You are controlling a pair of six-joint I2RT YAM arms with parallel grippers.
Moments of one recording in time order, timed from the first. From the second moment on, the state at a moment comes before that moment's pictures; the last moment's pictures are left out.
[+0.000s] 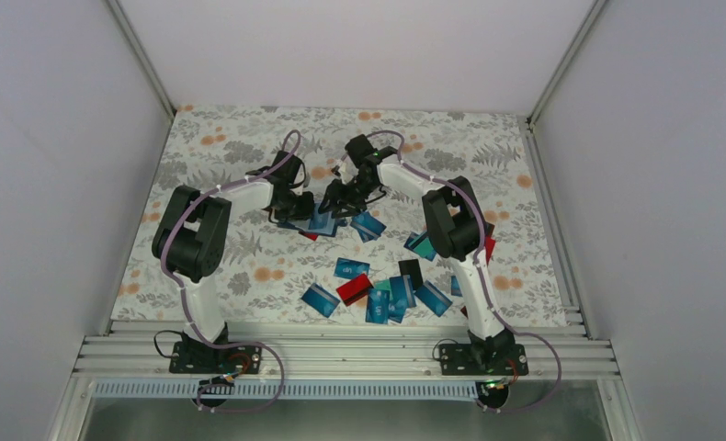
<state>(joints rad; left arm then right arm) -0.36 1.91 1.17 -0.46 0.25 -0.39 0.58 2.35 1.88 -0.81 -0.75 0.50</state>
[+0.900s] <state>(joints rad) -0.31 1.79 1.27 -0.61 0.25 -0.42 0.61 2.36 1.97 -0.80 -0.79 0.49</state>
